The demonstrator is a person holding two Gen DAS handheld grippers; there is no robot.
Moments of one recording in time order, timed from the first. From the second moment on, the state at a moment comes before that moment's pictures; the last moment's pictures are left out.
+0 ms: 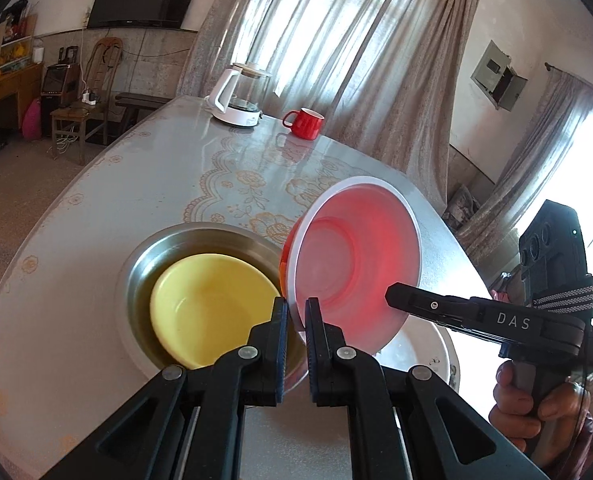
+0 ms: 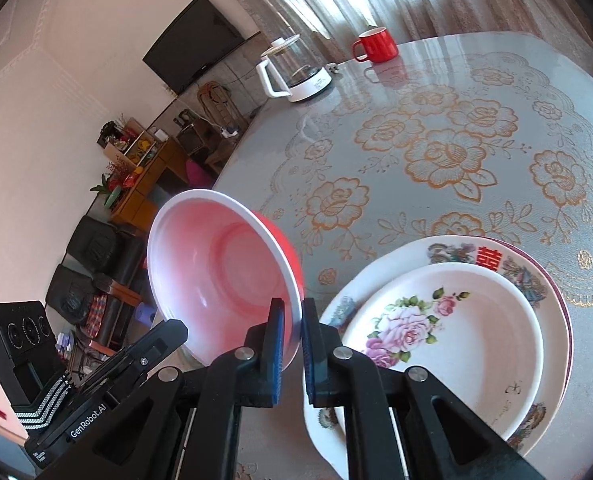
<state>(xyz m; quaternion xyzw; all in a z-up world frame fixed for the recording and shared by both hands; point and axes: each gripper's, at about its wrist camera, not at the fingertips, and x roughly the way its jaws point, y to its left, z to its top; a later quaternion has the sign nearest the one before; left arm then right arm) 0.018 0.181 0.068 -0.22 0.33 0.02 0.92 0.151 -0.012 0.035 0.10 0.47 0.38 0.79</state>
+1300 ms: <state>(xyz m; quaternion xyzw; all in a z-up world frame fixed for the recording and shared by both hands) 0.003 0.238 0.026 -0.29 0.38 0.09 0.87 0.141 0.071 0.008 0.01 0.52 0.37 0.77</state>
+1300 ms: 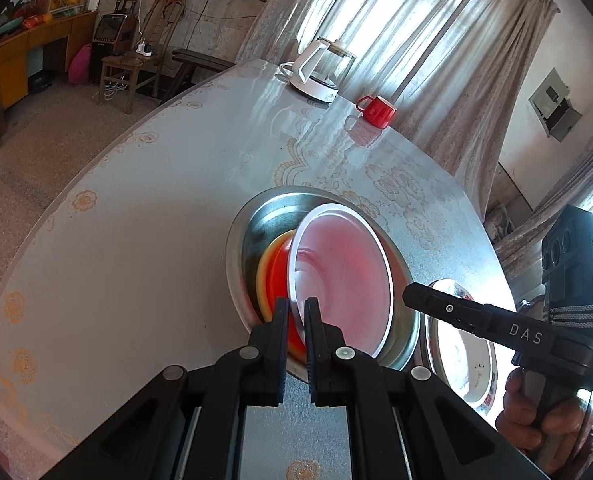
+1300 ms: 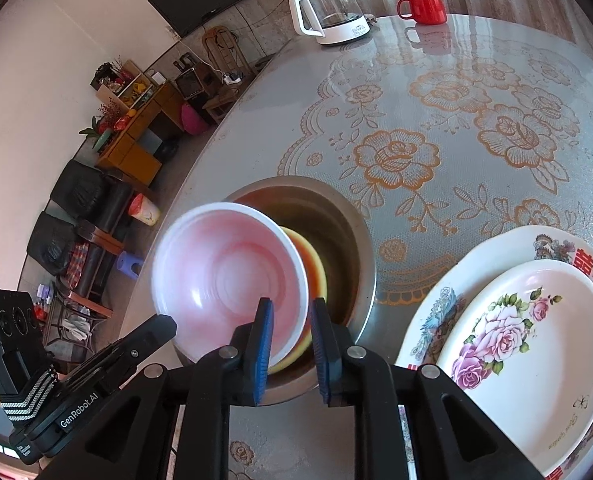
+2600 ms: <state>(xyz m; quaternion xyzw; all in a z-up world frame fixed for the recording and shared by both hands) 0.011 0.237 0.025 -0.20 0.37 0.15 0.89 0.149 0.086 -0.003 -0.04 0.51 0.35 0.79</state>
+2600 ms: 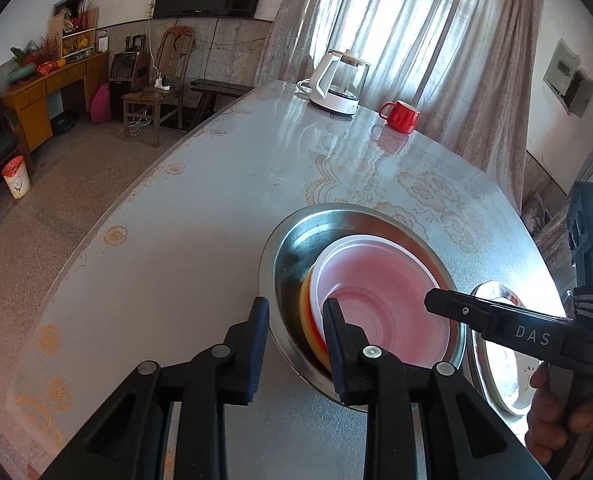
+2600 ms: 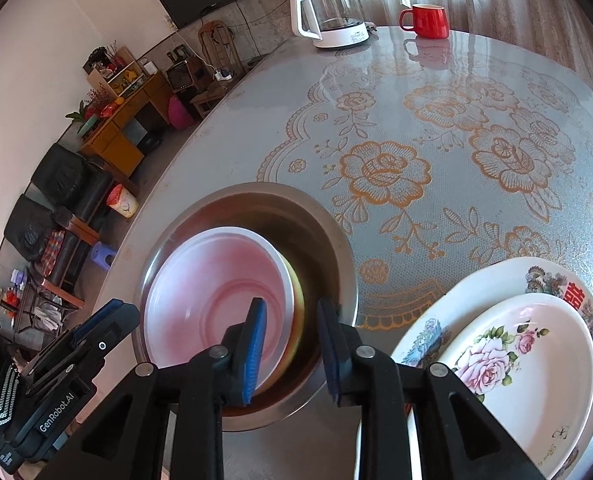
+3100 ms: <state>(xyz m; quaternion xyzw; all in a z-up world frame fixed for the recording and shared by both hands) 0.014 0.234 0.021 -0.17 0.37 0.16 0.90 0.148 0.109 -0.014 -0.12 0.47 0.34 0.80</state>
